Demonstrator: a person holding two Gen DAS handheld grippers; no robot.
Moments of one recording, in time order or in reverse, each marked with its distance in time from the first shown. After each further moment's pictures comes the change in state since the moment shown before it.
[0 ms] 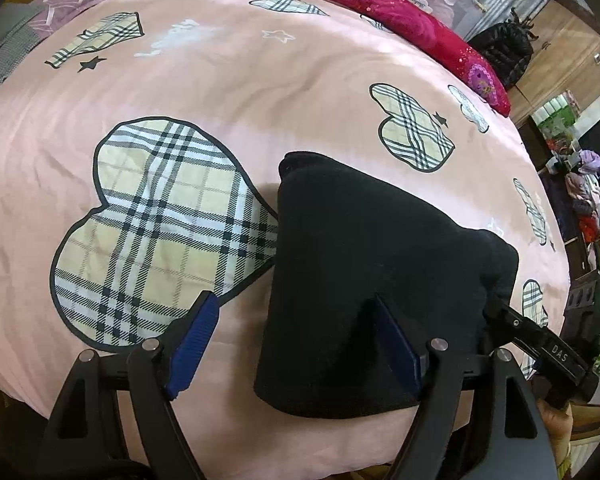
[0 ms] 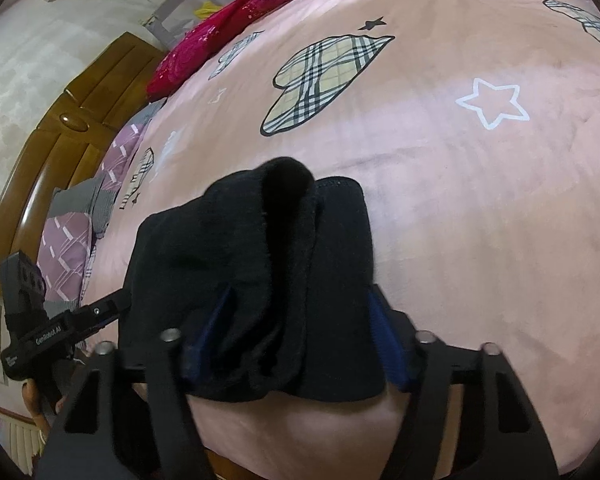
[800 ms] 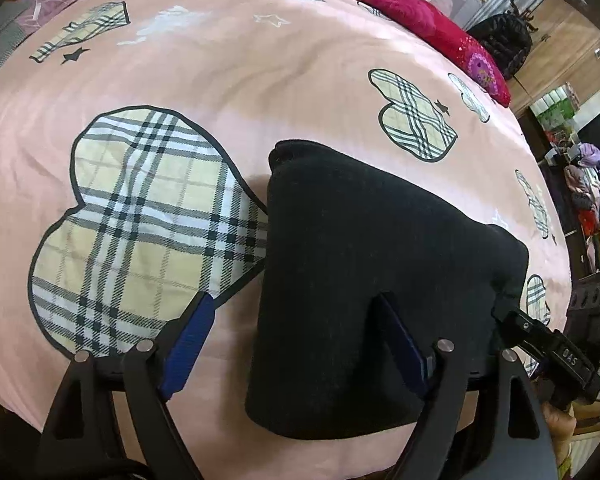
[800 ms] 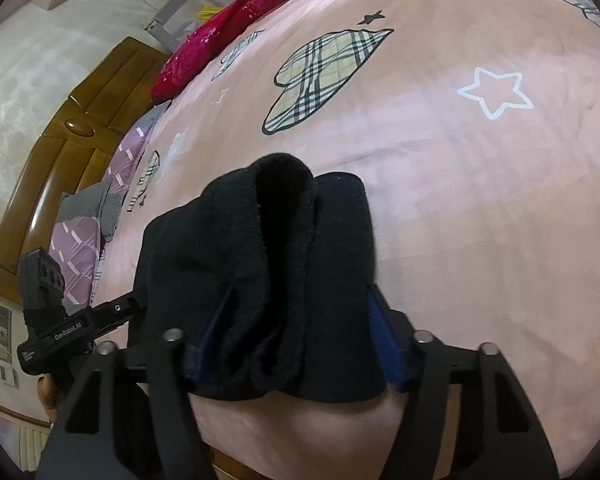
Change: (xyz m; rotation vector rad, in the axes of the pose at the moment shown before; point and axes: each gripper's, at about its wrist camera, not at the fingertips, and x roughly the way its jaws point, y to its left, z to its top) left arm 0.026 -0.002 0.006 0.008 0.045 -0.016; right arm 0.001 -0.006 -0.003 0.032 0.006 0.044
